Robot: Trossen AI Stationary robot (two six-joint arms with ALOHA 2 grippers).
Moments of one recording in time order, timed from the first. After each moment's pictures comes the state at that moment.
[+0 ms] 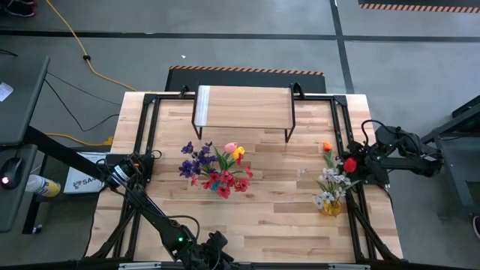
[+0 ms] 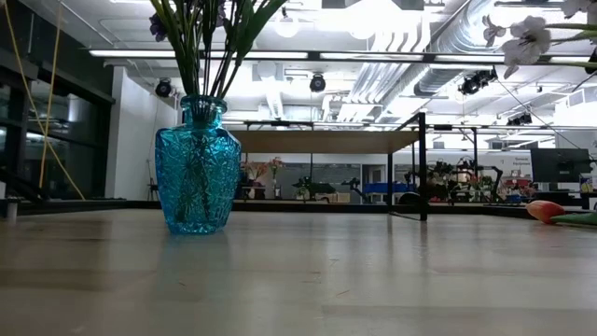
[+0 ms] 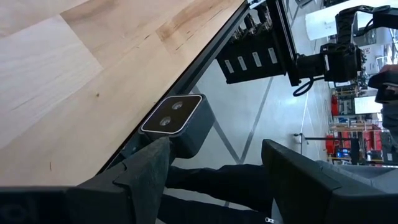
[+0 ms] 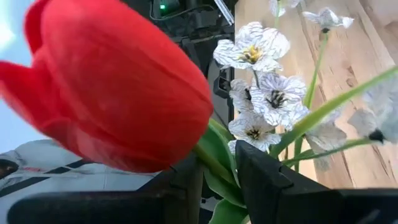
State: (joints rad) left arm -0.85 2.04 1.35 0.10 -0.48 -1.55; right arm -0.06 0.05 0.57 -0.86 -0.66 0.84
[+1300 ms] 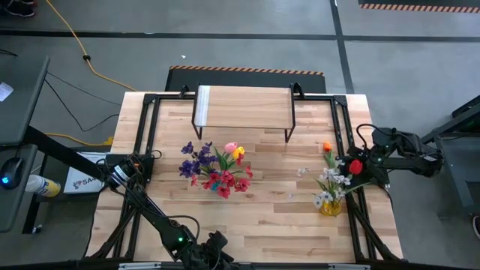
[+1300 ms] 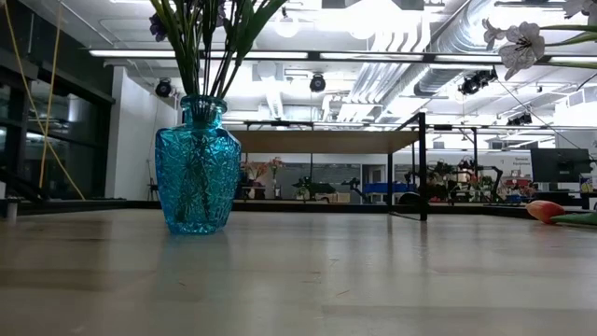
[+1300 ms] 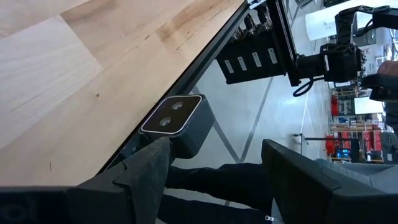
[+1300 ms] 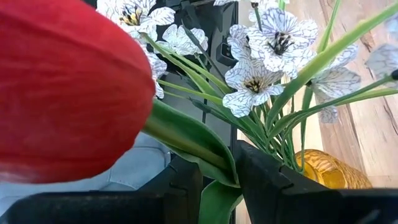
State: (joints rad) left arm -0.85 2.04 1.35 0.10 -0.49 -1.55; right arm -0.06 0.05 0.57 -0.96 -0.76 0.80
